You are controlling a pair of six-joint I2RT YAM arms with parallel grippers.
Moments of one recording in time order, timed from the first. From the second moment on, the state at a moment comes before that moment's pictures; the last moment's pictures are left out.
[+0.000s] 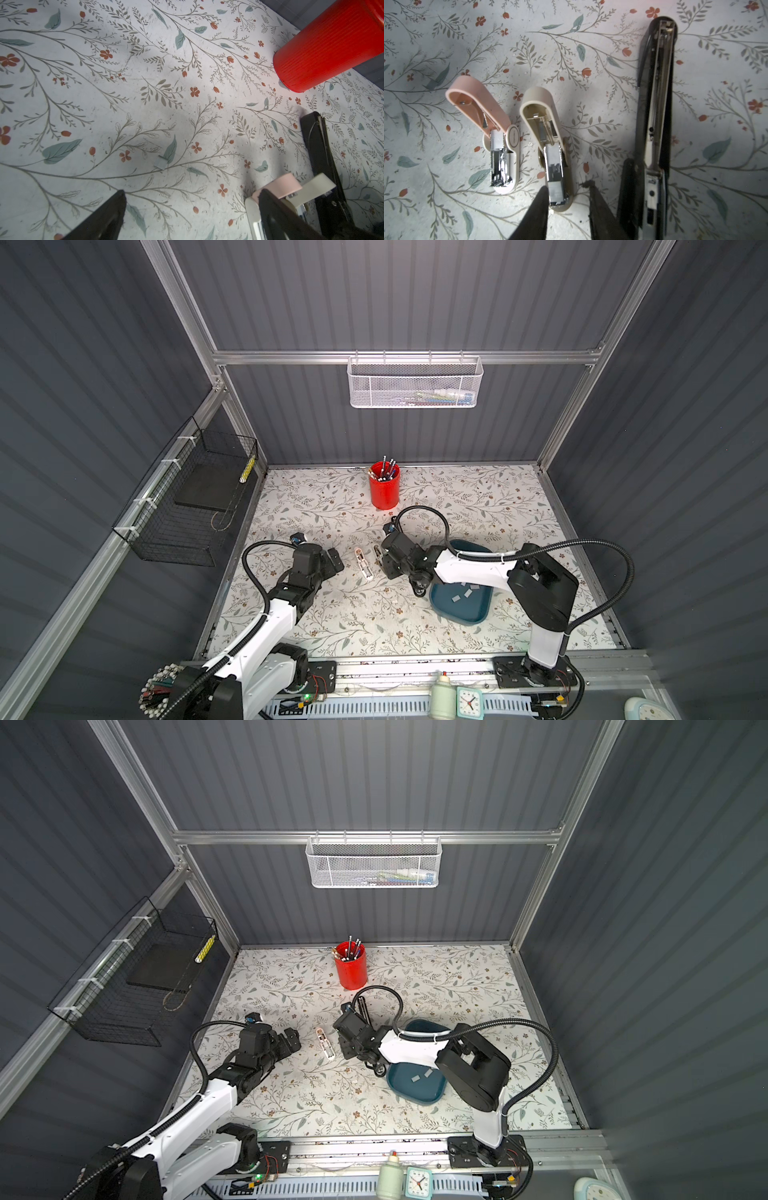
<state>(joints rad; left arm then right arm) -0.29 0.98 0.41 -0.16 -0.17 -0.60 0.98 1.87 1.16 -0.18 0.23 0.44</state>
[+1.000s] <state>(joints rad) -0.29 0.97 0.41 -0.17 -0.18 -0.60 0.97 1.88 1.17 -0.28 0.21 0.50</state>
